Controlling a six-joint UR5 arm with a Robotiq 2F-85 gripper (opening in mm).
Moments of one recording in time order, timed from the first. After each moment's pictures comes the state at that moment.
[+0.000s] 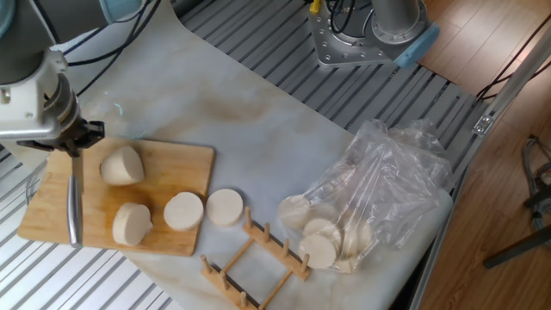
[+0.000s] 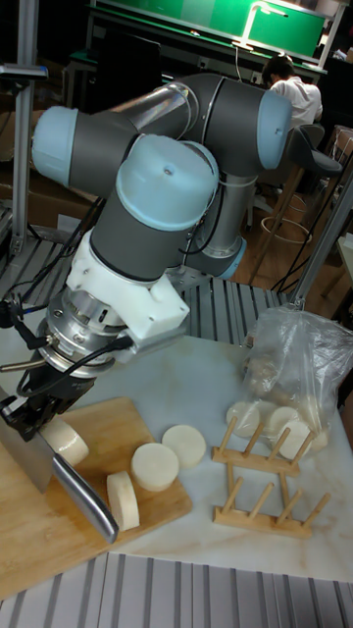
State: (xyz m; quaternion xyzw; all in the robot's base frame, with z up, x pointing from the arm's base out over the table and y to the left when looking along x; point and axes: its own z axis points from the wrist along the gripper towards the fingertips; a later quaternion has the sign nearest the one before) arm 0.703 -0.166 0.137 0.41 -0.90 0.12 0.07
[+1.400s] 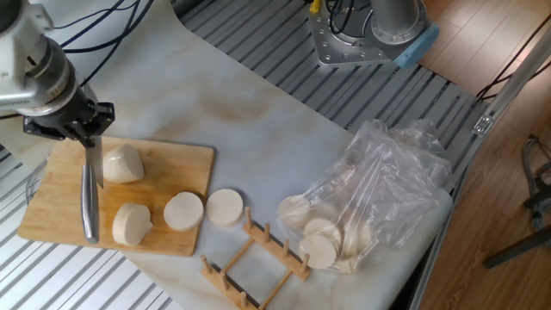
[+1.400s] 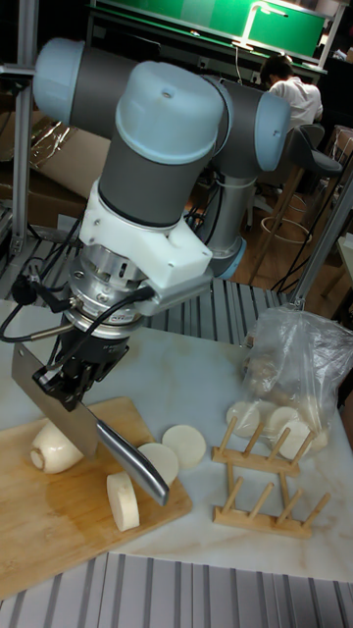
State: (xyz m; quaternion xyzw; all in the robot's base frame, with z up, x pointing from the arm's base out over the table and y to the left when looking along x) arm 0.684 -0.118 0.172 0.42 -0.90 0.03 0.06
